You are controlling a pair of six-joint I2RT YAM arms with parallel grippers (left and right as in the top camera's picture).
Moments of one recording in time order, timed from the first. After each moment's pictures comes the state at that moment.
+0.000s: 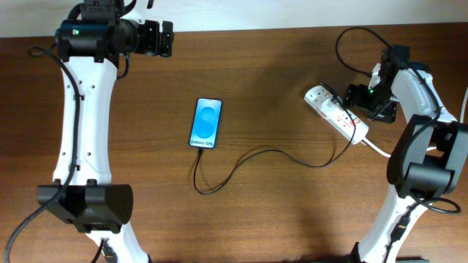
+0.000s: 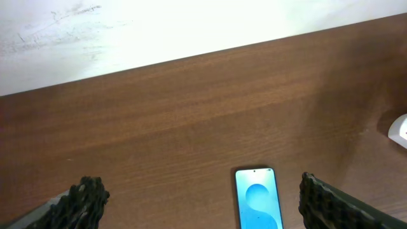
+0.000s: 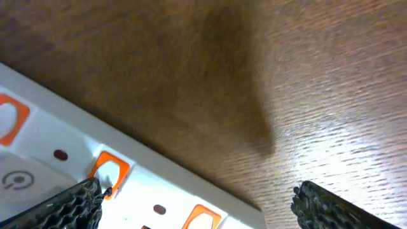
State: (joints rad) left arm -0.06 1.99 2.27 -1.10 0.14 0.11; right arm -0.25 2.18 1.70 -0.95 -0.09 0.13
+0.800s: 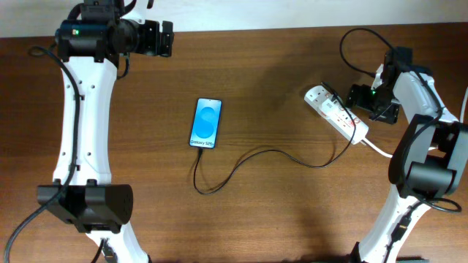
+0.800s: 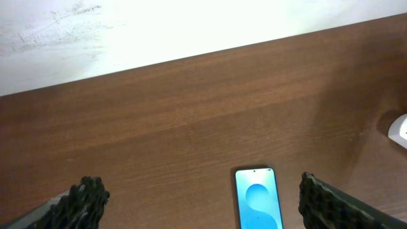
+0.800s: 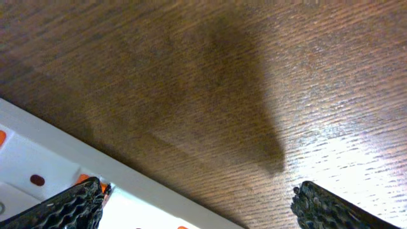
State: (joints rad) left arm -0.06 1.99 2.27 -1.10 0.14 0.11; right arm -0.26 2.19 1.67 -0.89 -0.09 0.14
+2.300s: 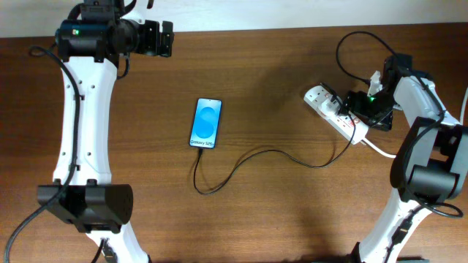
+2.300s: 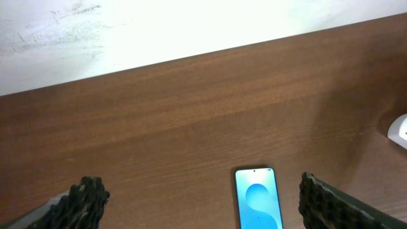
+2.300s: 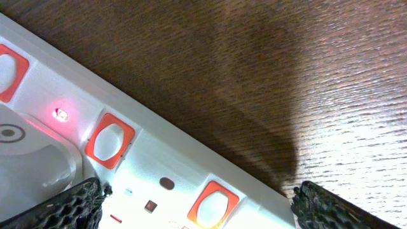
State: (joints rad) left arm -0.06 1.99 2.27 -1.10 0.14 0.11; right arm -0.27 2.15 1.60 -0.92 -0.20 0.10
